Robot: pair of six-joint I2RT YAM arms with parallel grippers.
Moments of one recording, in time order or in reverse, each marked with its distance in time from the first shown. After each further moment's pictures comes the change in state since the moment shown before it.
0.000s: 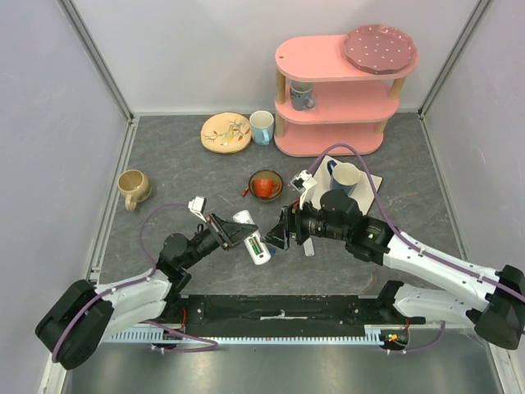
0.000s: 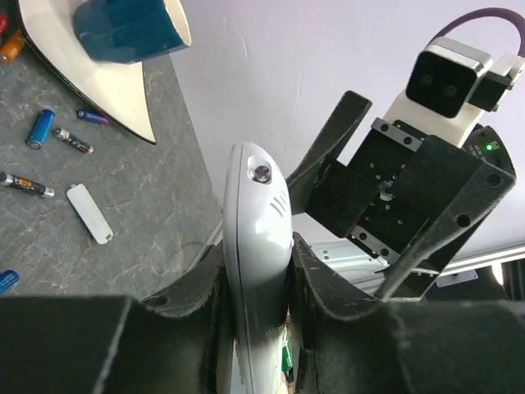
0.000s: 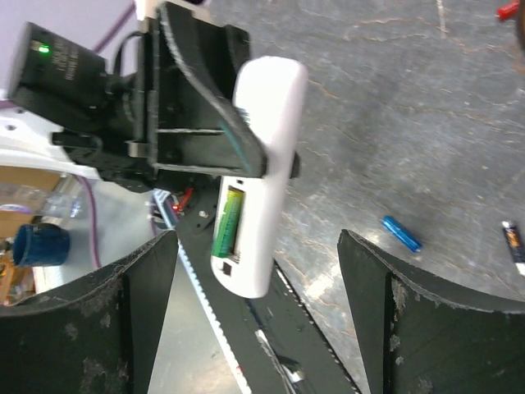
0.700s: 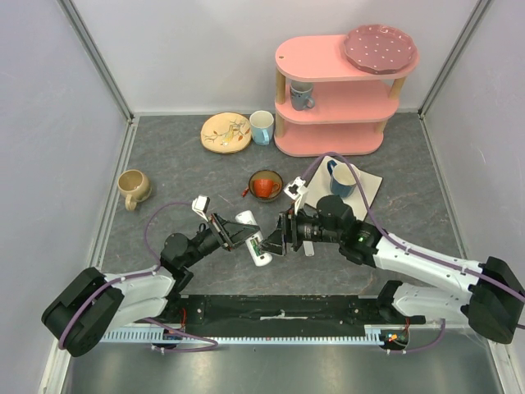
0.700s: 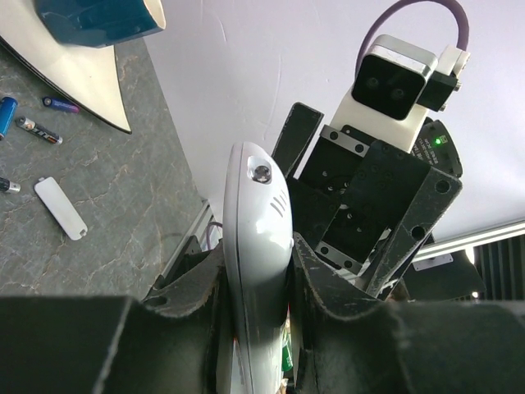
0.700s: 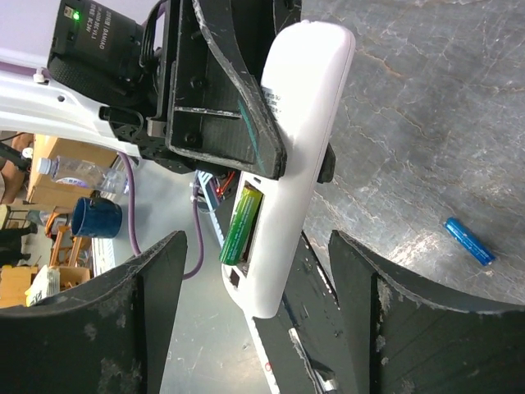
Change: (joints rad) left arm 0.000 0.139 0.000 0.180 0.061 -0.057; right arm -0.003 0.041 -0.120 0.243 -0.161 0.108
